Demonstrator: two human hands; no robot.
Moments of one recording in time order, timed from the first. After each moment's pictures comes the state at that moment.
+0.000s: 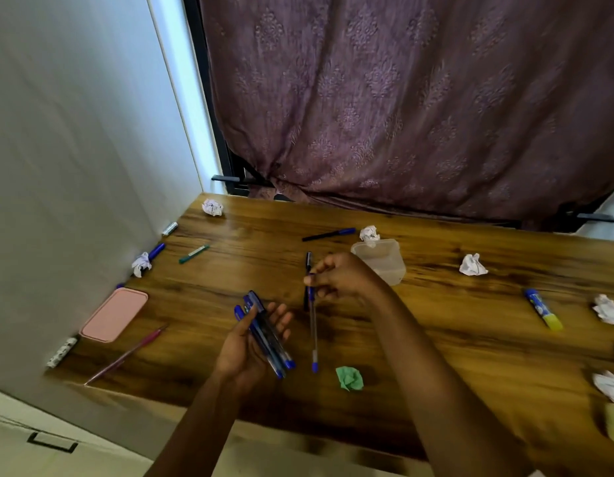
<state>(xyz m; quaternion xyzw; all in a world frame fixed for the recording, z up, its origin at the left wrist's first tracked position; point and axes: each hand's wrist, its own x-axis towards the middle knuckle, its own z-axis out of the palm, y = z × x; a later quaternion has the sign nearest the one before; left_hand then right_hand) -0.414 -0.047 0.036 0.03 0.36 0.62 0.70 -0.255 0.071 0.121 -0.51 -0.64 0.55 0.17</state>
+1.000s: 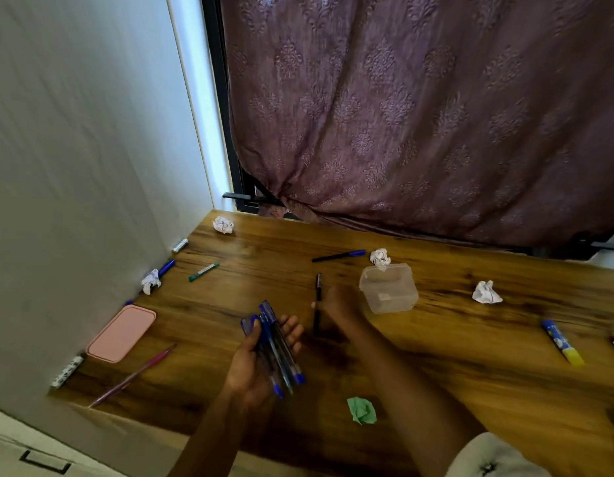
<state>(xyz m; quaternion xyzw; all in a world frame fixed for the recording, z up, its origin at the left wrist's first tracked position) -0.423 -0.034 0.038 0.05 0.31 0.63 0.71 -0.301 0.113 0.053 -0.66 -0.71 0.25 0.05</state>
